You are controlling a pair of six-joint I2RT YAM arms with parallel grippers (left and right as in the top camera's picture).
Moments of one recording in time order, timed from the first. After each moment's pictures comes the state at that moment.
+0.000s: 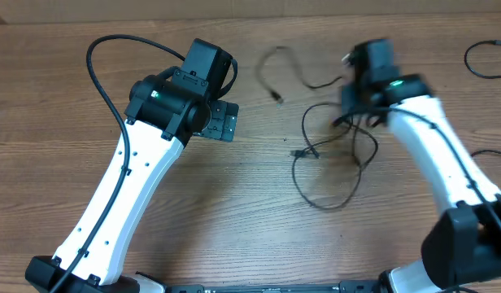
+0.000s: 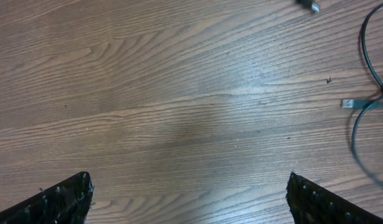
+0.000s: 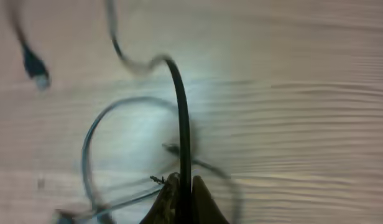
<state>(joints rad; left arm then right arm) -0.45 1.59 1.72 -1.31 -0.24 -0.23 0.15 1.70 1.45 -0.82 0.14 0.08</state>
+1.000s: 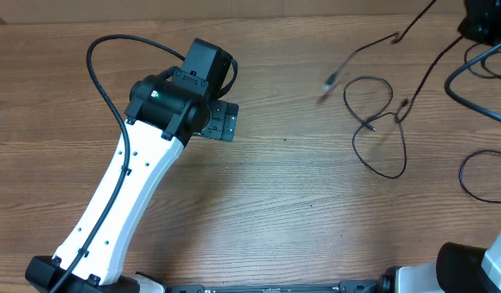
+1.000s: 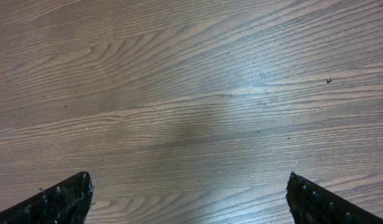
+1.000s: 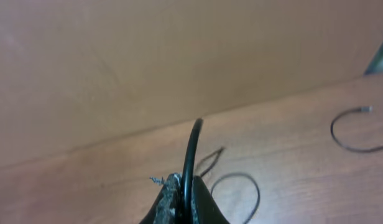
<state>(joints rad) -0.45 1.59 1.72 -1.31 -0.24 -0.23 -0.17 1.63 2.31 -1.21 -0.20 0.21</state>
